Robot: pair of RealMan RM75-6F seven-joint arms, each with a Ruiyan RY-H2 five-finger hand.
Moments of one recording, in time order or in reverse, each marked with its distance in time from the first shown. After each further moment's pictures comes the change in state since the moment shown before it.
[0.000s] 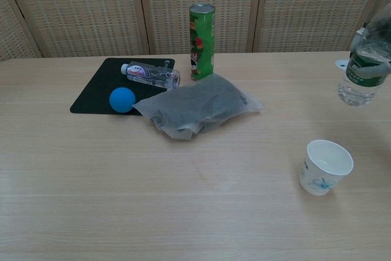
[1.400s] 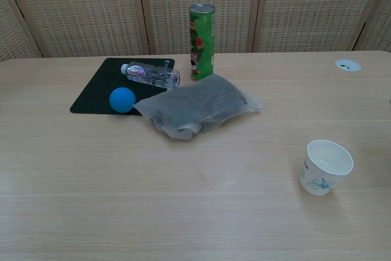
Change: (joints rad) left arm 0.006 0.018 0.010 -0.001 0.042 0.009 -0.041; right arm -0.154 0.070 -0.116 -0.164 -0.035 0.045 -0.959
